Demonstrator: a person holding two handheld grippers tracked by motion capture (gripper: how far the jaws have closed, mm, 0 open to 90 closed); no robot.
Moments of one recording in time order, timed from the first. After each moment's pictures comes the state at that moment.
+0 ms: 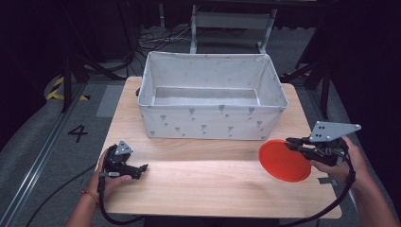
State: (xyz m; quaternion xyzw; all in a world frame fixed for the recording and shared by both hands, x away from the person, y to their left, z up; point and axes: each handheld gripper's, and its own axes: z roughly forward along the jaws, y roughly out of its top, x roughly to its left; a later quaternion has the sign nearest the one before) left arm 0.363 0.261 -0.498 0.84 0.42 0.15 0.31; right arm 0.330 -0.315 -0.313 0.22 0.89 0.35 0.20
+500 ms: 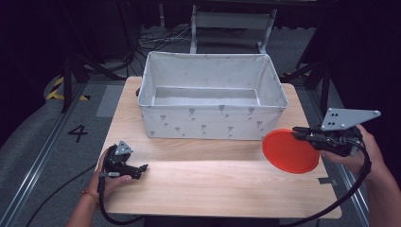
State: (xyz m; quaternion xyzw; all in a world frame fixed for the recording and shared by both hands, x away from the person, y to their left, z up) left arm 0.363 0.261 -0.498 0.84 0.42 0.15 0.31; right arm 0.331 -0.317 -0.268 0.20 0.89 0.36 0.22
